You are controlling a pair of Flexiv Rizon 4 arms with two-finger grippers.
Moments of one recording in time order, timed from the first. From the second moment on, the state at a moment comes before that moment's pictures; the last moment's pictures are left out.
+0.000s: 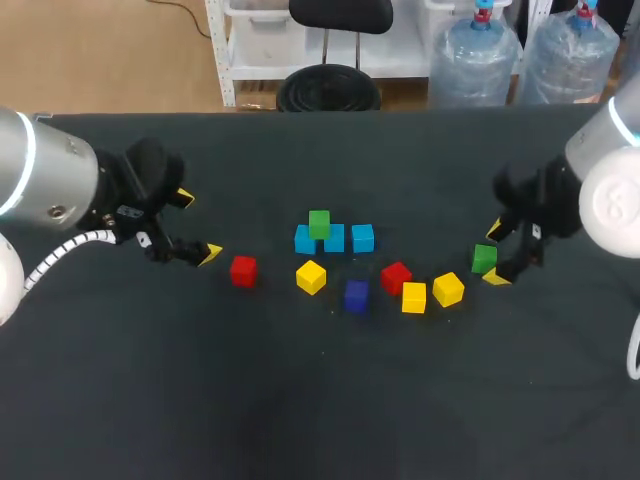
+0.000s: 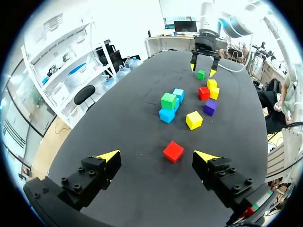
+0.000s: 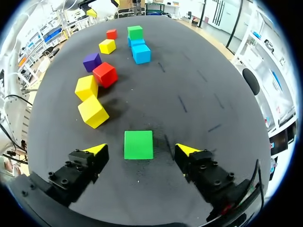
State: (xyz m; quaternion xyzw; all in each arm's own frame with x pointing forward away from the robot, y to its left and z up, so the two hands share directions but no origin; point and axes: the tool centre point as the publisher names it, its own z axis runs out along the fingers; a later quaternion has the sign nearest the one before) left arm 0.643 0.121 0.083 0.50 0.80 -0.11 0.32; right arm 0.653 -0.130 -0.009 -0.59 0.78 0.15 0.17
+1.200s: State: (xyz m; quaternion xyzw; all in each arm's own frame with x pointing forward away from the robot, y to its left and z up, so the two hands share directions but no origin) left arm 0.643 0.121 0.083 0.50 0.80 -0.11 0.32; right arm 0.663 -0.123 0.030 -0.64 0.73 0.15 0.19
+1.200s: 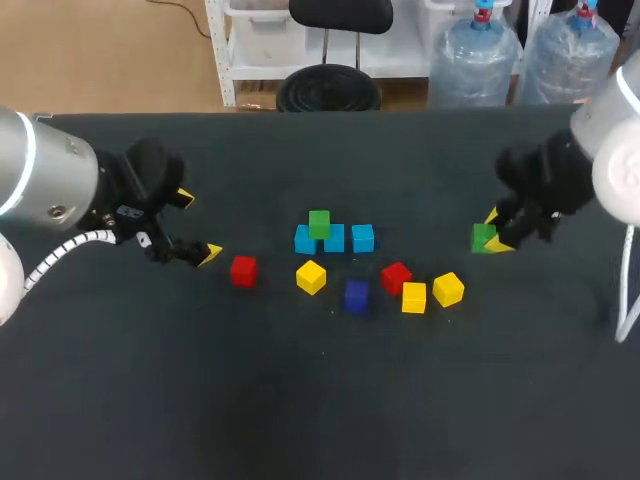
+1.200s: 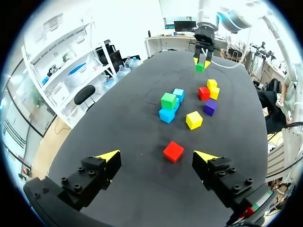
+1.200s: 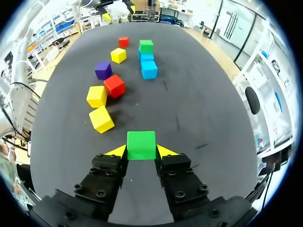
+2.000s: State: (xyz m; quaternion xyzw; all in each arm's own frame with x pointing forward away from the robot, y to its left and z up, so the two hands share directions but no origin) left arm 0.643 0.121 0.083 0.50 0.80 -0.11 0.32; right arm 0.680 -0.064 0.066 -0.65 0.71 0.12 0.23
